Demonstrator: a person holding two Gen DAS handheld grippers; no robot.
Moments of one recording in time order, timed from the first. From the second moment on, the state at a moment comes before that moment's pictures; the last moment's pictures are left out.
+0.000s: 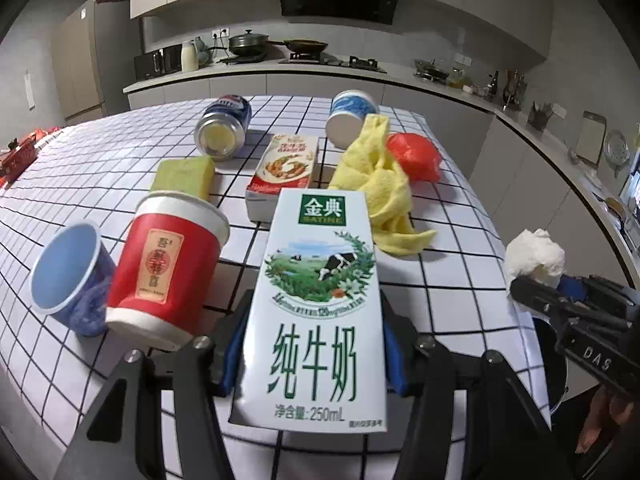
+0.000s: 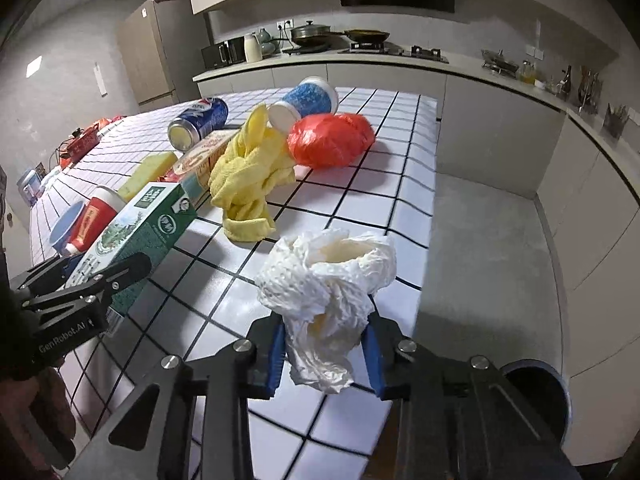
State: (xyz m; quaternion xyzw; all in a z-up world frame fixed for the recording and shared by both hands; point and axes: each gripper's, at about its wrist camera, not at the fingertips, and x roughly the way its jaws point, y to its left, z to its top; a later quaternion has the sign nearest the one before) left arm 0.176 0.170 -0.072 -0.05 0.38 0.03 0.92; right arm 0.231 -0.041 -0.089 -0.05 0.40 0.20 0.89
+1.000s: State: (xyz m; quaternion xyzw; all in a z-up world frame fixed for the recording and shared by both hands) left arm 0.153 -0.055 -0.059 0.02 0.39 -0.14 0.91; right arm 0.143 -0.298 -0.067 0.01 0.40 0.04 0.92
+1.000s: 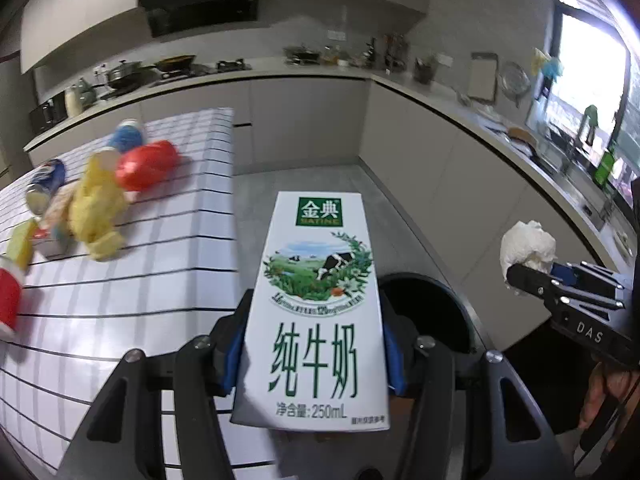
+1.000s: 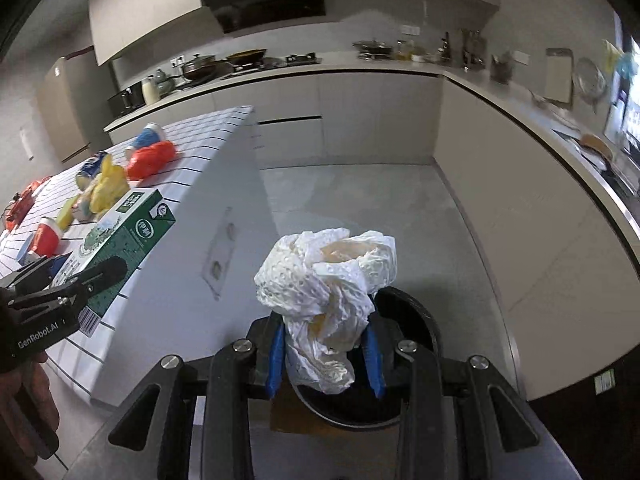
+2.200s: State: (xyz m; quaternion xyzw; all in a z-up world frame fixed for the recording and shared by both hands) left arm 0.183 -0.178 -0.210 0.00 0.54 -0.08 0.84; right arm 0.220 -0.379 -0.255 -0.16 0.52 0.21 0.82
